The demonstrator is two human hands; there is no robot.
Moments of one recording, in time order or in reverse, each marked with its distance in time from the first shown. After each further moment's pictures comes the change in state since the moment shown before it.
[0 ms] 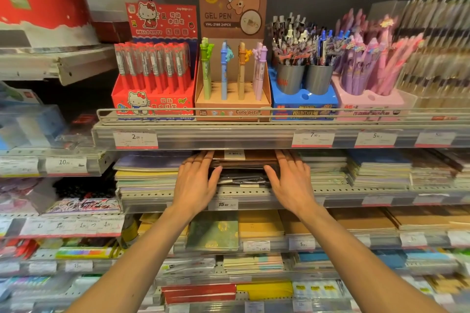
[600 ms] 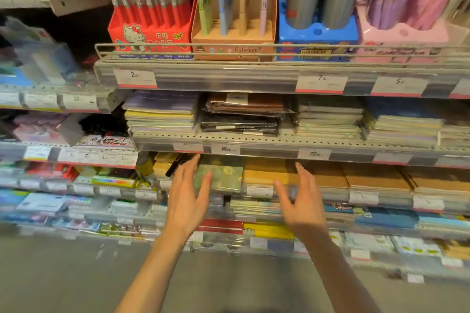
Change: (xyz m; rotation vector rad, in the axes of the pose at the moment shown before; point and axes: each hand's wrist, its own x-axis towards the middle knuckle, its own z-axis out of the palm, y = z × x) left_hand -0.156 0.038 0.002 -0.383 0.021 -0.365; right_hand -0.150 0.027 0.005 0.433 -0.200 0.199
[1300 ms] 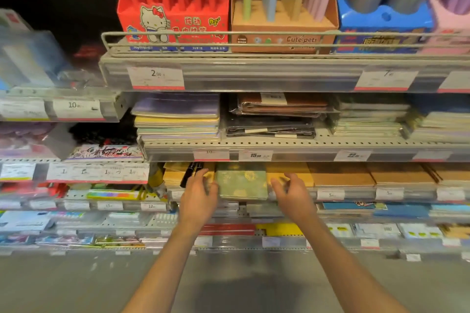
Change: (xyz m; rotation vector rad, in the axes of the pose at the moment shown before) left_hand 0.074 -0.109 0.014 0.066 -0.242 -0.248; right_hand 0.057 -0.031 0.116 0.043 -0.191 0.358
